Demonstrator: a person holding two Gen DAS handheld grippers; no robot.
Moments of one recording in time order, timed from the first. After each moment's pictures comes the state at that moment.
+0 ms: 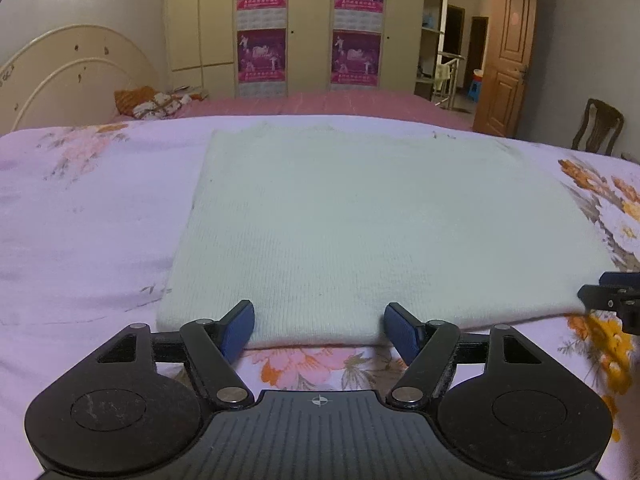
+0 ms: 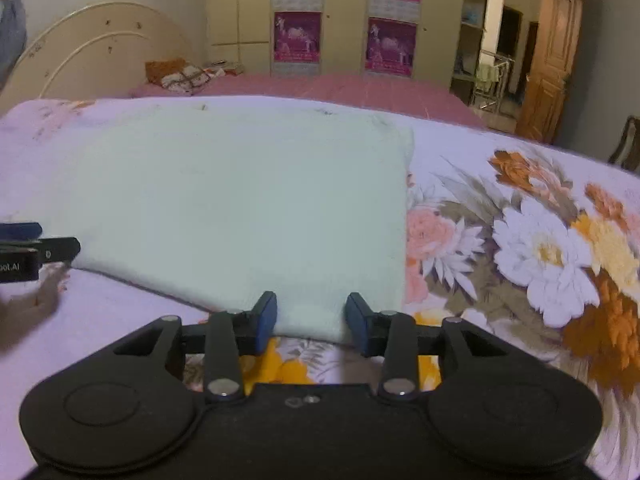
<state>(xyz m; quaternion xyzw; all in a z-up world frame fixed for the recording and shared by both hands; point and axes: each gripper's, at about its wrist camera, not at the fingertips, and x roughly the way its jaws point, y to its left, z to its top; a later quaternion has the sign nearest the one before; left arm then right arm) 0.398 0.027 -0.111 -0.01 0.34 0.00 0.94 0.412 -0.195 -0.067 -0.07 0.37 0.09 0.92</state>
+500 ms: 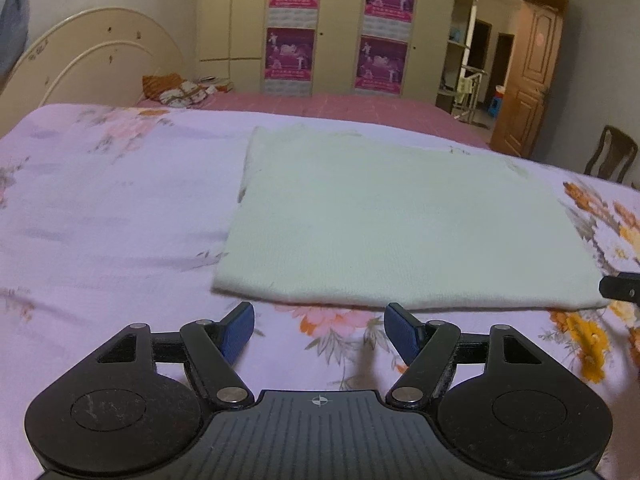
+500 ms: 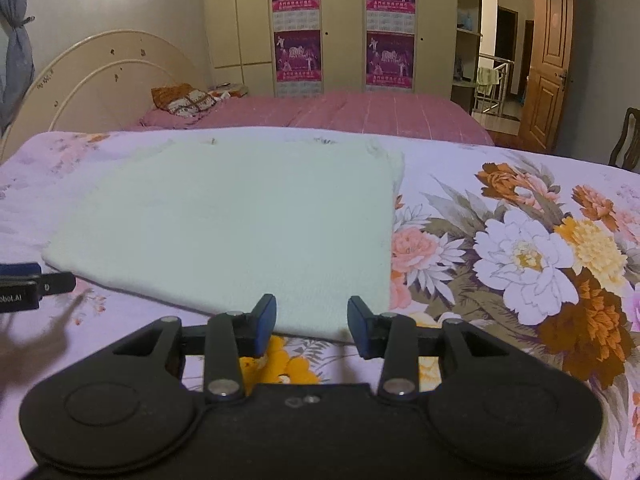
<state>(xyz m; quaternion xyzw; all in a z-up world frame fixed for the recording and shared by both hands) 0.352 0.049 -0.096 -0.05 0.33 0.03 0.94 0.384 -0.210 -0.035 -0.03 0.34 0.10 0.94</state>
